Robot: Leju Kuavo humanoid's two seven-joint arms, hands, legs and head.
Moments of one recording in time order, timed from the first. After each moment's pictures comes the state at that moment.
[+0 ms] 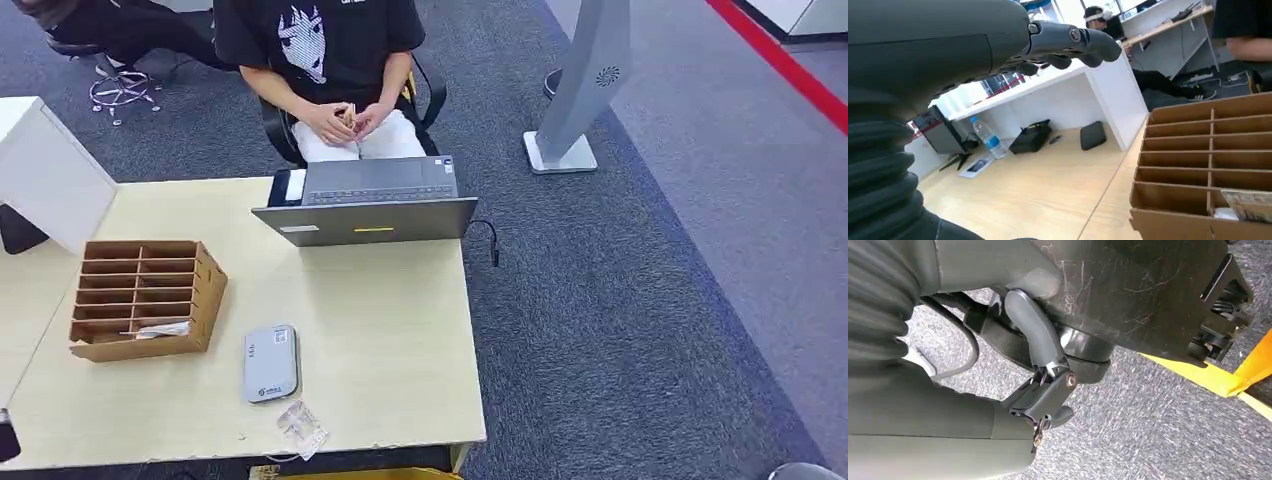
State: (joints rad) left arm 0.48 1.09 0.32 -2.04 -0.47 -0.34 0.20; right arm 0.17 -0.16 0.75 -0.83 -0.05 -0.54 0.42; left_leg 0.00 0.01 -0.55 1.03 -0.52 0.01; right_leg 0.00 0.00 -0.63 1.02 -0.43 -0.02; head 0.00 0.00
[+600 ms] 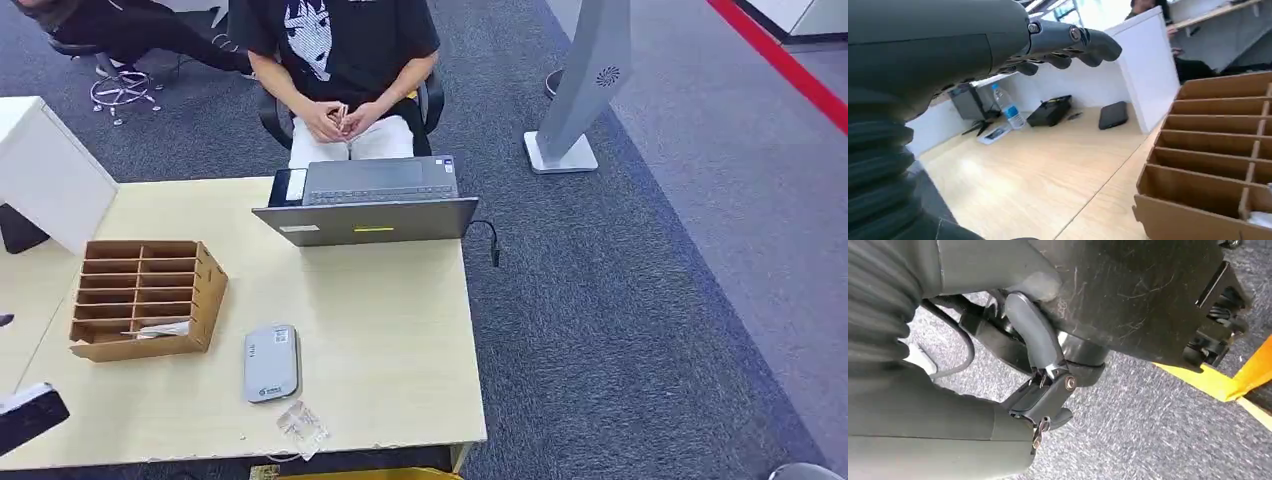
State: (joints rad) left arm 0.27 0.89 0.06 -1.80 -0.65 -0.17 0.22; right arm 0.14 -0.16 0.78 -0.82 -0.07 -0.53 0.41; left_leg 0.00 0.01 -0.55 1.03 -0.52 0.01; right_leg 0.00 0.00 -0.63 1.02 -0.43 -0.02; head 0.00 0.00
